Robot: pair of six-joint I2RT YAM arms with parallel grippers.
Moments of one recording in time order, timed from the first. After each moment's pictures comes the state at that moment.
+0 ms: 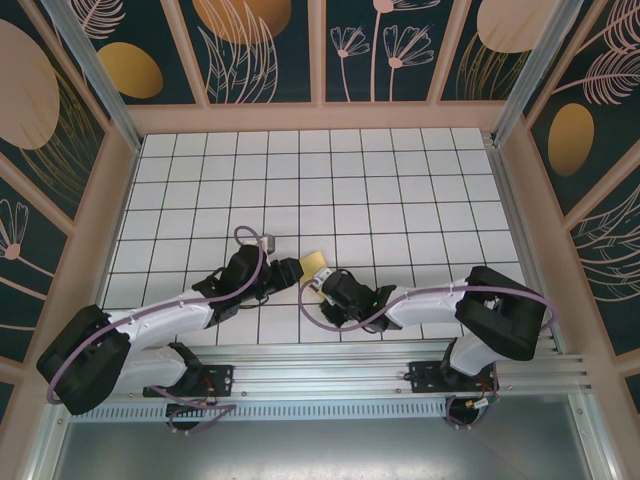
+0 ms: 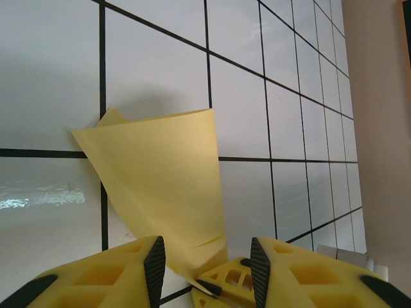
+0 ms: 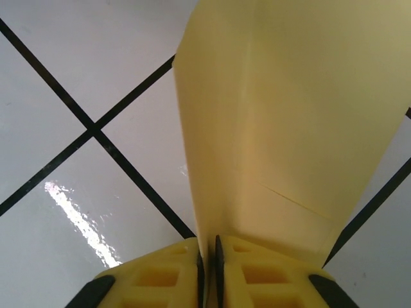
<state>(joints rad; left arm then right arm) -0.75 1.21 0.43 0.19 0.12 -1.03 1.10 1.53 0.58 0.04 0.14 0.20</state>
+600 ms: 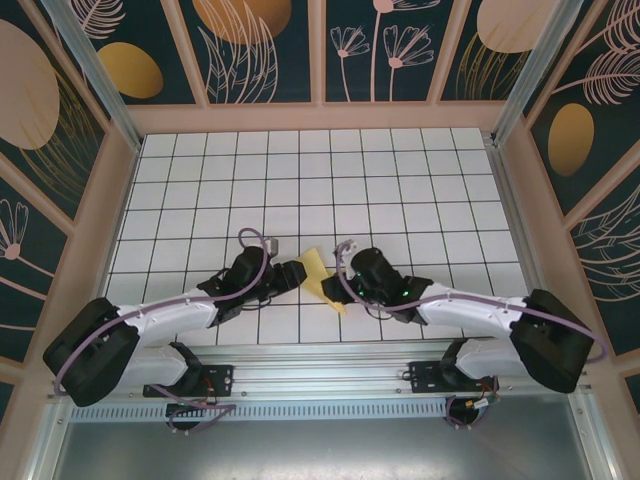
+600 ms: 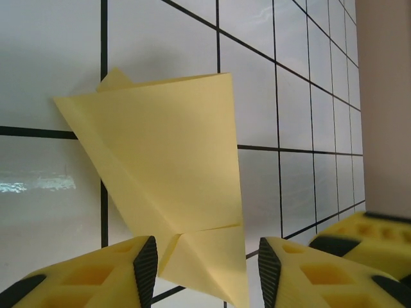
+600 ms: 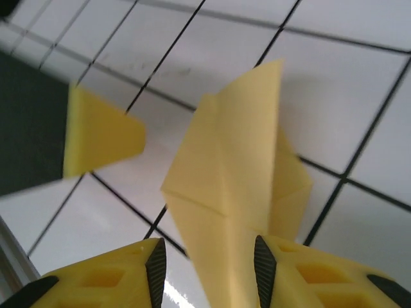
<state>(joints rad) -0.76 1.27 0.43 0.22 0.15 -1.06 0.91 1.22 0.52 0.07 -0.05 0.47</state>
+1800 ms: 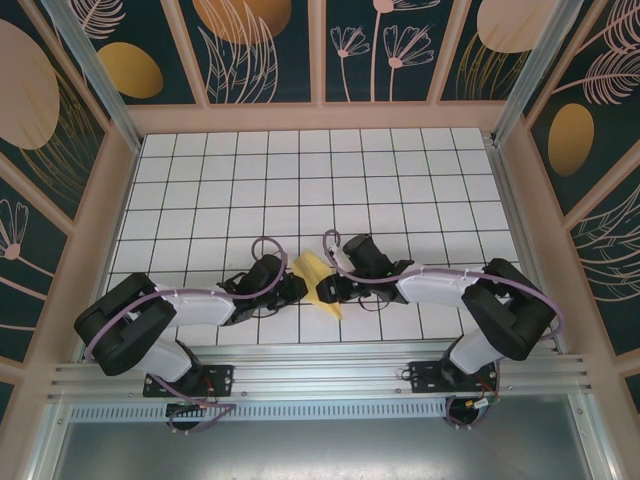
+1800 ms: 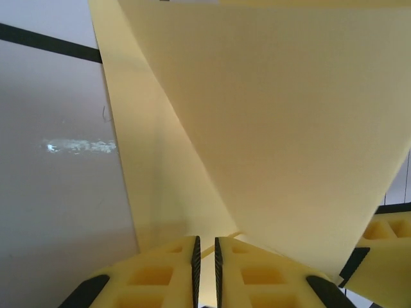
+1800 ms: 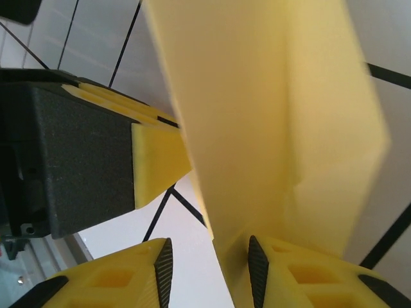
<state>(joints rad) -0.82 1.47 0.43 0.28 0.12 -1.10 0.84 1.52 0.64 0.01 -0.40 0.49</state>
